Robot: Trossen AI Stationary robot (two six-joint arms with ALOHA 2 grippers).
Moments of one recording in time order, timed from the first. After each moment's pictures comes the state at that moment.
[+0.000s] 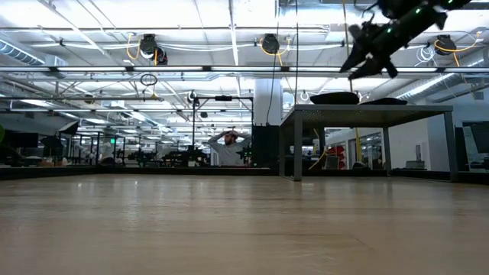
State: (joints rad) left arm 0.14 1.07 1.51 -0.68 -0.73 0.12; right arm -1.01 0.93 0.88 -0.36 -0.21 0.24
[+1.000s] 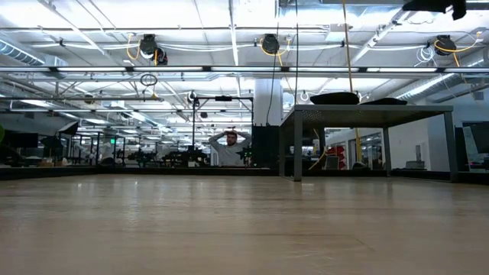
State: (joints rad) left arm 0.05 0.65 1.47 -0.91 -0.61 -0.17; right arm -1.01 0.30 0.87 -0.52 -0.21 0.17
